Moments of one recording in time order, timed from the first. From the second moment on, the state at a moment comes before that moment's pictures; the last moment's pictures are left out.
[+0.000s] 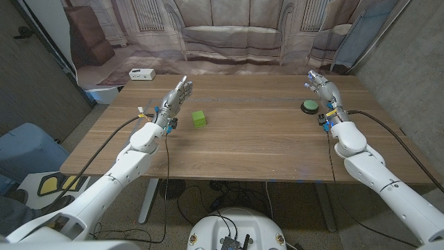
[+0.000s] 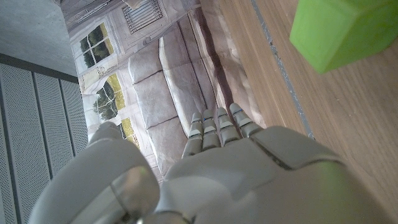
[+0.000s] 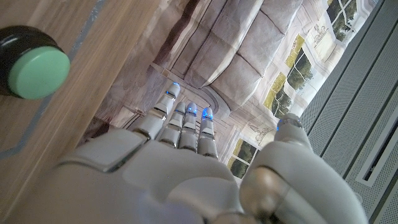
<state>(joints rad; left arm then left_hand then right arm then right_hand) 0.89 0.58 0.36 -1.45 -0.58 -0.34 -0.02 0.38 0.03 0.12 0.05 0.20 0.22 0.09 0.21 0.18 0.19 0.08 0.23 0.21 0.13 0.07 0.21 0.18 0.00 0.08 0.41 0.17 -1.00 -0.66 -0.24 -1.54 0.38 0.38 -0.24 0.35 0.00 0.19 -0.12 0.20 0.30 0.02 0.21 0.19 0.29 0.06 0.22 0.20 0.22 -0.01 0.24 0.21 0.43 -0.02 0.20 0.17</state>
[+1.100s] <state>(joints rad) 0.94 0.58 0.35 -1.50 -0.57 -0.35 0.02 0.38 0.03 0.12 0.05 0.20 0.22 0.09 0.20 0.18 0.19 0.08 0.23 0.21 0.13 0.07 0.20 0.18 0.00 0.08 0.39 0.17 -0.98 -0.74 -0.26 -1.57 0.12 0.21 -0.40 0.35 0.00 0.19 -0.12 0.21 0.32 0.00 0.21 0.19 0.30 0.03 0.22 0.20 0.23 -0.02 0.24 0.21 0.43 -0.02 0.20 0.17</state>
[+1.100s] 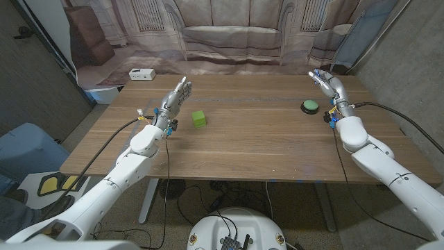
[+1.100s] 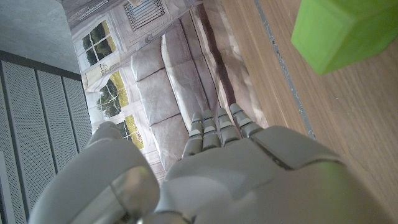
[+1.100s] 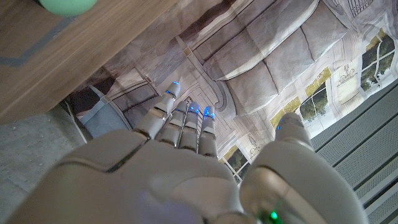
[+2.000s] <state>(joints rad) 0.97 0.60 0.34 -1.54 -0.56 -0.34 0.05 0.39 0.03 0.13 0.04 0.20 0.23 0.09 0.20 0.18 0.20 0.07 0.23 0.21 0.14 0.07 0.20 0.18 0.02 0.06 0.38 0.17 -0.97 -0.82 -0.30 -1.65 -0.01 -0.02 -0.45 0.35 0.00 0.18 -0.12 0.22 0.33 0.00 0.21 0.19 0.30 0.02 0.21 0.20 0.22 -0.02 0.23 0.21 0.42 -0.03 0.19 0.17</state>
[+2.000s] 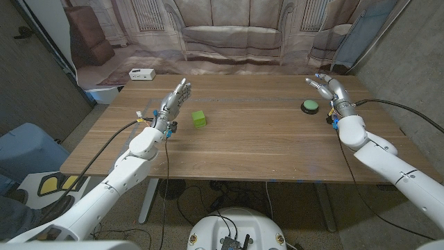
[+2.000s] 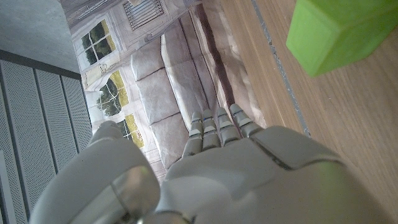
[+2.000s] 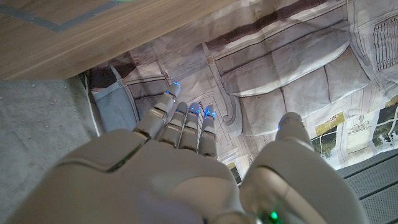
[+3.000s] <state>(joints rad) 1.01 0.61 0.32 -1.59 -0.56 -0.33 0.08 0.39 0.03 0.12 0.04 0.20 0.23 0.09 0.20 0.18 0.20 0.07 0.23 0.20 0.14 0.07 0.20 0.18 0.02 0.07 0.36 0.17 -0.92 -0.88 -0.39 -1.72 -0.15 -0.27 -0.43 0.35 0.00 0.18 -0.12 0.23 0.34 -0.01 0.21 0.19 0.29 0.02 0.20 0.20 0.21 -0.02 0.22 0.21 0.41 -0.02 0.19 0.17</state>
